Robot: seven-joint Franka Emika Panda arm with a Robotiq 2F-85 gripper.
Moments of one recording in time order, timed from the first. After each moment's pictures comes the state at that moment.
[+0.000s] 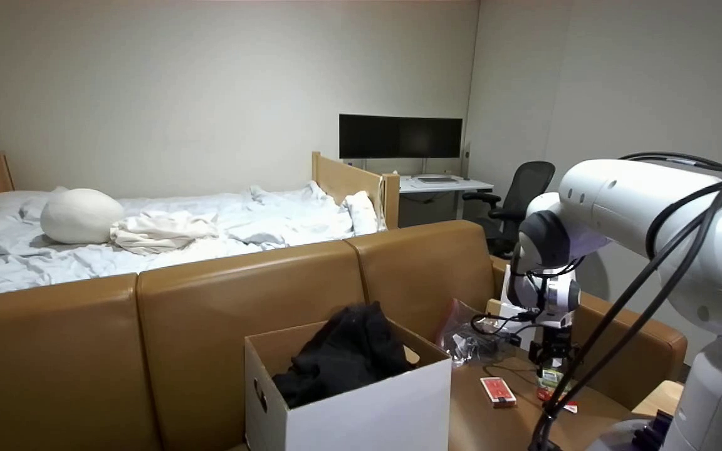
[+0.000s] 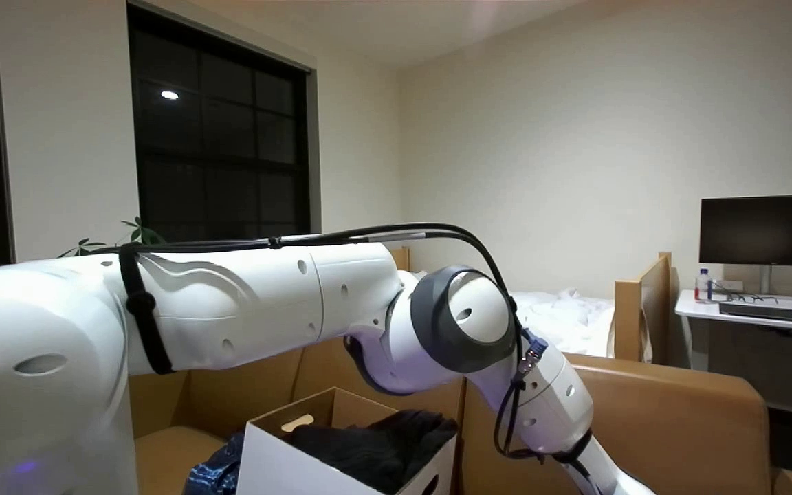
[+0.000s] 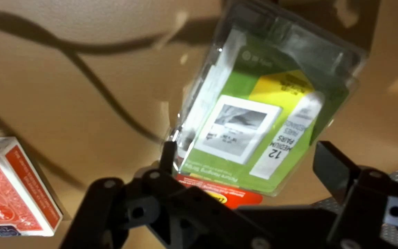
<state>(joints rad) -0.46 1.49 -0.51 -1.23 0.69 2.26 2.61</state>
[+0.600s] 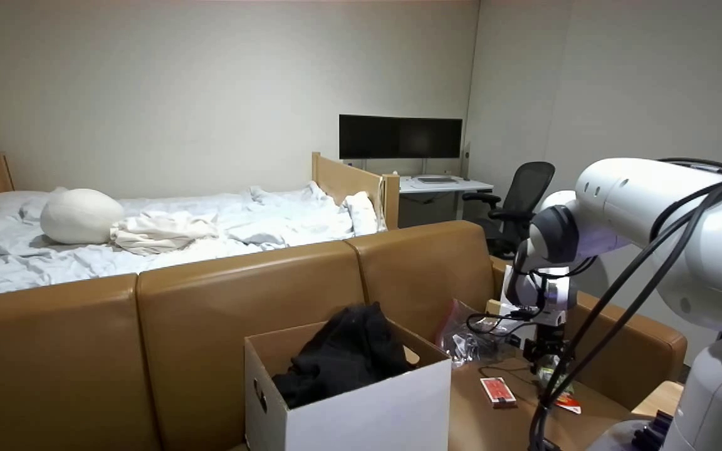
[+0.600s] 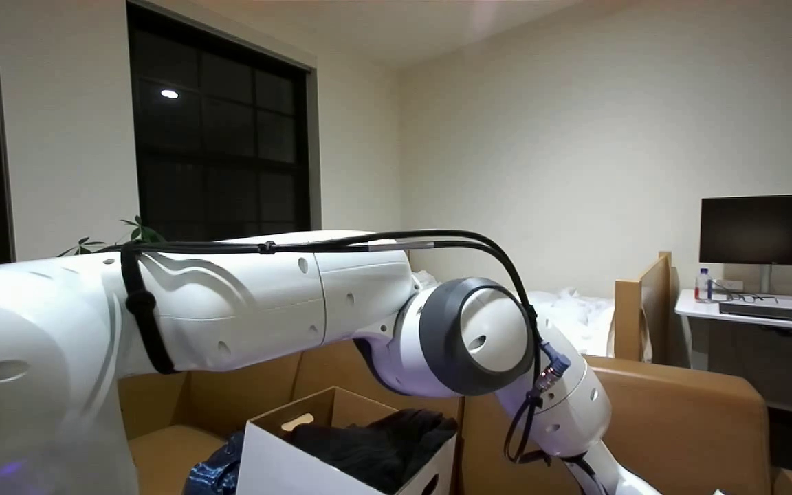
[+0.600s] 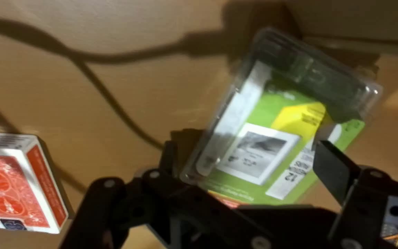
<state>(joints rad) -0.57 1.48 -0.37 -1.15 0.49 2.27 2.61</state>
